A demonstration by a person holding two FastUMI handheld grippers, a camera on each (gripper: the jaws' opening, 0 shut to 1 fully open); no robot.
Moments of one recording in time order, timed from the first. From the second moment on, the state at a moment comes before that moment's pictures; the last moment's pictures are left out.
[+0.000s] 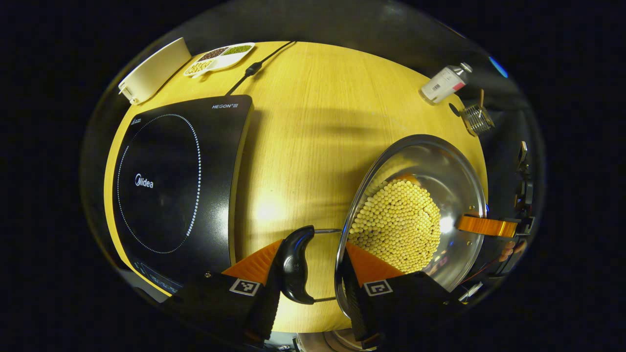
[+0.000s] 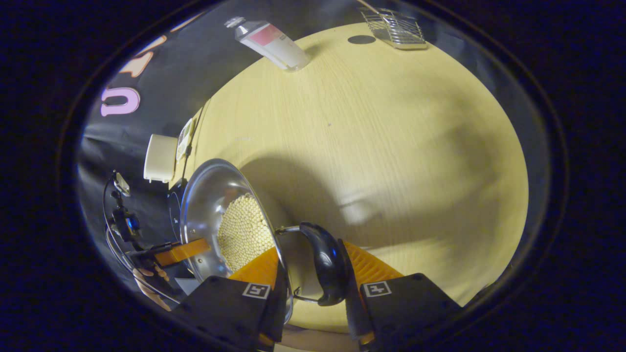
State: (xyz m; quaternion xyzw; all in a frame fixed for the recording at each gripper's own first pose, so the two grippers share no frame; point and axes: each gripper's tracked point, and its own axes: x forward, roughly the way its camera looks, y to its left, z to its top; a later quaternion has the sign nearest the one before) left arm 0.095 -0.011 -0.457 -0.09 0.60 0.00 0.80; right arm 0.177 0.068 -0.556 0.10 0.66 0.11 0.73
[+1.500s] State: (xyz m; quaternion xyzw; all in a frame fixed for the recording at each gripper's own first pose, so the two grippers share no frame) left arm 0.046 -0.025 -0.383 0.02 0.56 -0.18 0.81; right arm 0.035 0.050 -0.455 0.18 0.54 -0.04 0.82
